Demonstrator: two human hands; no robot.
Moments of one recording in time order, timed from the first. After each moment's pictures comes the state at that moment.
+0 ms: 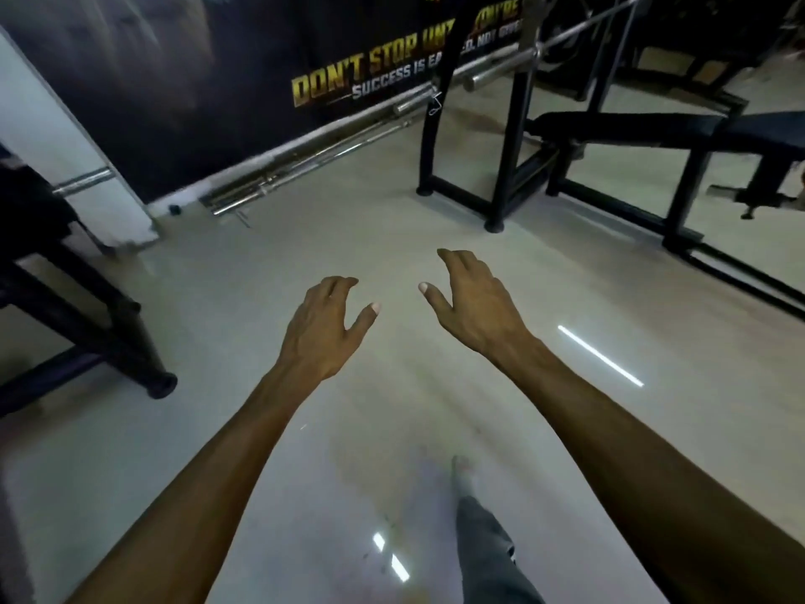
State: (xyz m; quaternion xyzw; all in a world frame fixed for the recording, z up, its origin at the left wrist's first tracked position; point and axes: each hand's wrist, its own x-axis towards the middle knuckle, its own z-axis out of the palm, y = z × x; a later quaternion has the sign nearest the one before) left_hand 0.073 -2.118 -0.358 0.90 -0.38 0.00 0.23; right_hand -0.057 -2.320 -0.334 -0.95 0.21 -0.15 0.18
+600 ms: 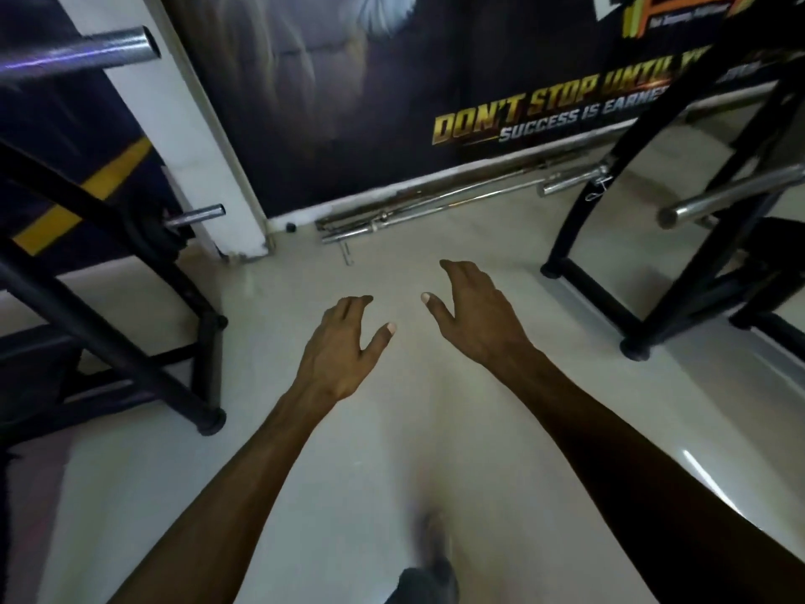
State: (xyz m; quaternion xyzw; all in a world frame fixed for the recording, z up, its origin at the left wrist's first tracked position) left_hand 0.467 -2.313 -0.341 0.95 -0.20 0.03 0.24; right_hand 0.441 -2.534 -0.321 -0.96 0.02 -0.12 0.26
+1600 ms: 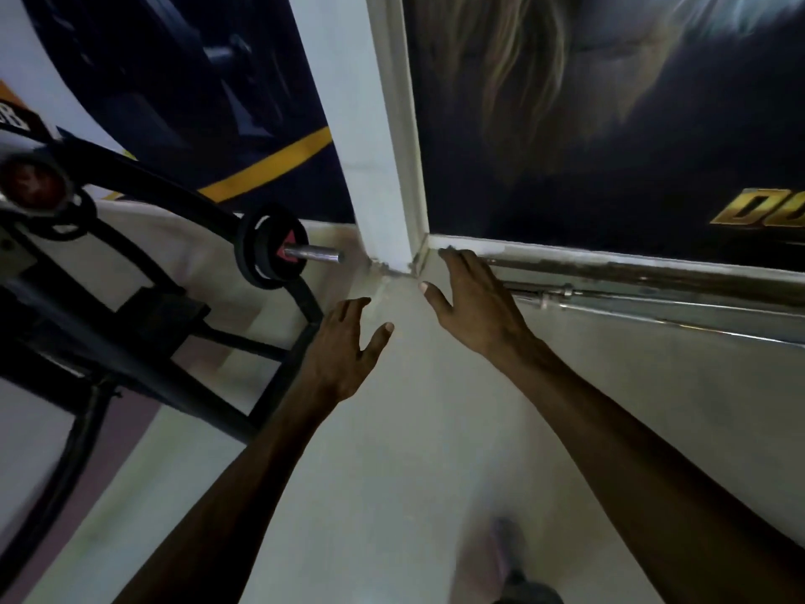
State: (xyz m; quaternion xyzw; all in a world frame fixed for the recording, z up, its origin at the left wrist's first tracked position) left_hand 1.077 -2.305 -0.358 0.96 0.16 0.06 0.20; right_hand 1.199 -2.490 -0.331 -0.91 -0.30 -0.02 0.30
